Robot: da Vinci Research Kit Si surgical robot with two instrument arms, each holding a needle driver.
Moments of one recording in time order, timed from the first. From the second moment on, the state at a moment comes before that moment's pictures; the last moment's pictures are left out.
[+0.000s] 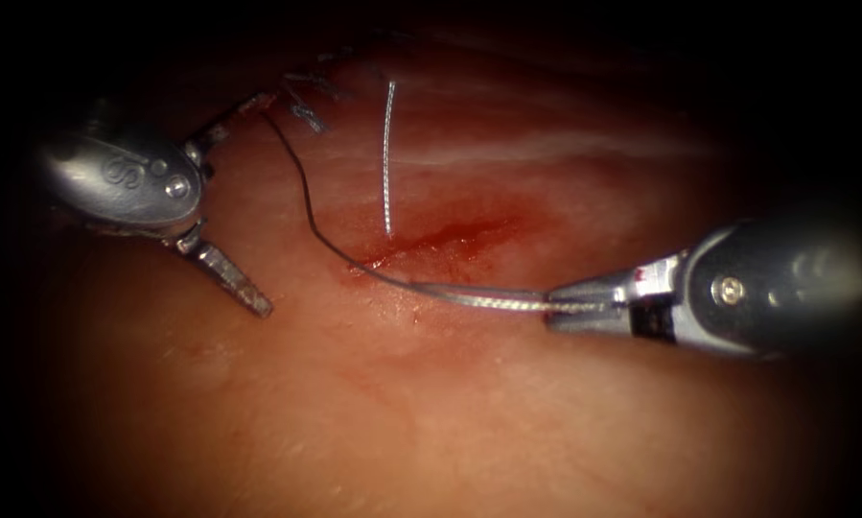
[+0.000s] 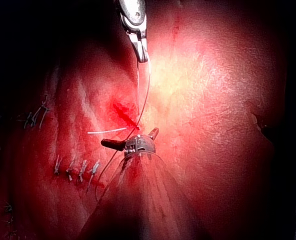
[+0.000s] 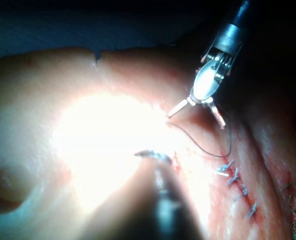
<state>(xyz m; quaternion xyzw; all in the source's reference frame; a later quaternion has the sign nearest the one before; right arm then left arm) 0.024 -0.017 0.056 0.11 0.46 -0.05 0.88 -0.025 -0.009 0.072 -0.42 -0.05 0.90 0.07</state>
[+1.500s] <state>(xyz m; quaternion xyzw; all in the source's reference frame) 0.024 -0.017 0.058 0.08 0.46 -0.04 0.88 -0.024 -0.009 0.066 -0.44 -0.03 0.89 0.04</state>
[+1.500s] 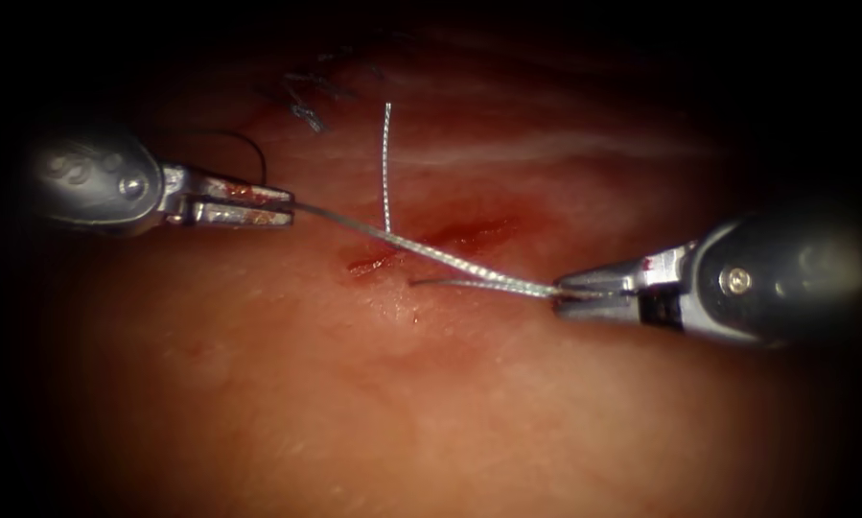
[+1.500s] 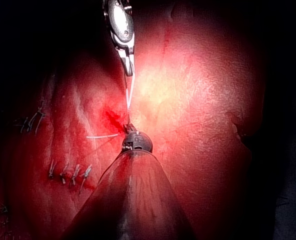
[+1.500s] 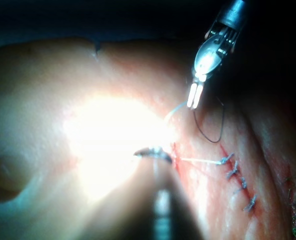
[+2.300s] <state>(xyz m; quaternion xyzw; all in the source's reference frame) 0.015 -0.008 0.059 0.15 0.62 0.10 0.76 -0.024 -0.009 0.068 -0.44 -0.03 0.90 0.04</state>
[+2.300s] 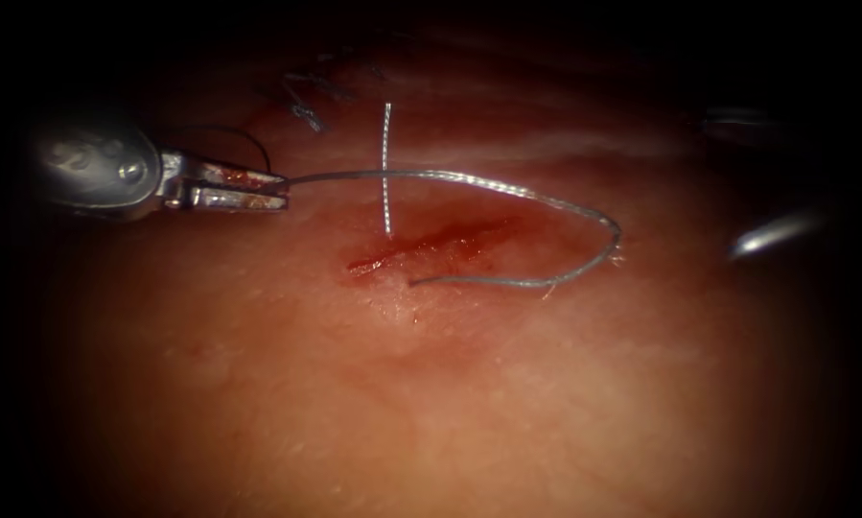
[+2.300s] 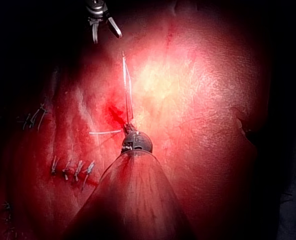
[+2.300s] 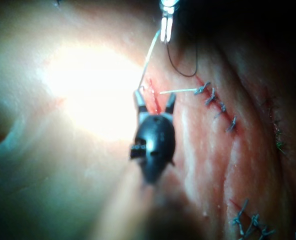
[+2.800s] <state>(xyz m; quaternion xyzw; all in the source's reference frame) 0.024 -0.010 0.065 0.14 0.63 0.08 0.76 -0.028 -0.007 0.069 -0.43 -0.03 0.90 0.08</state>
